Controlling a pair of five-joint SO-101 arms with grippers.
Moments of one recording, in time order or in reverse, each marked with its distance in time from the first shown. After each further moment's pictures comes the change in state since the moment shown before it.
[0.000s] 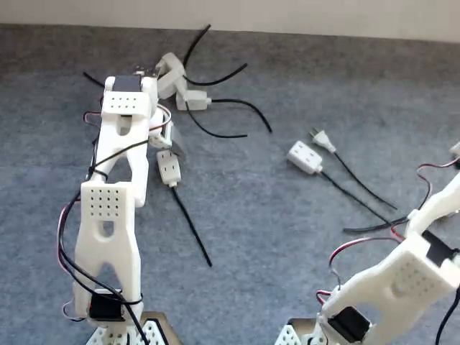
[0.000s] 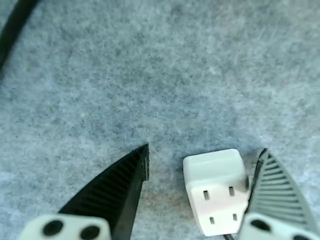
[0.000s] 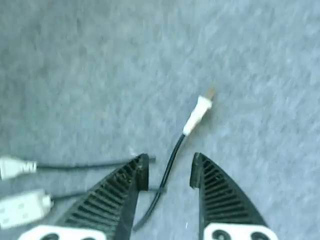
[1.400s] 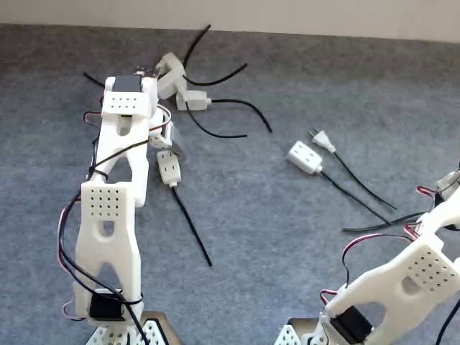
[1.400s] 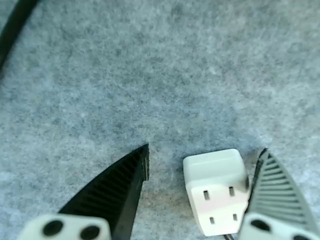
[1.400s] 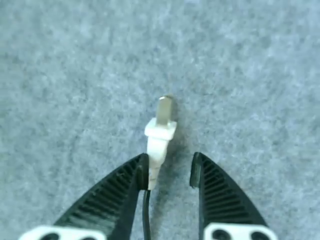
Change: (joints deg) left arm 0.0 0.0 0.0 0.0 0.0; right arm 6.7 12.1 19.5 -26.7 -11.8
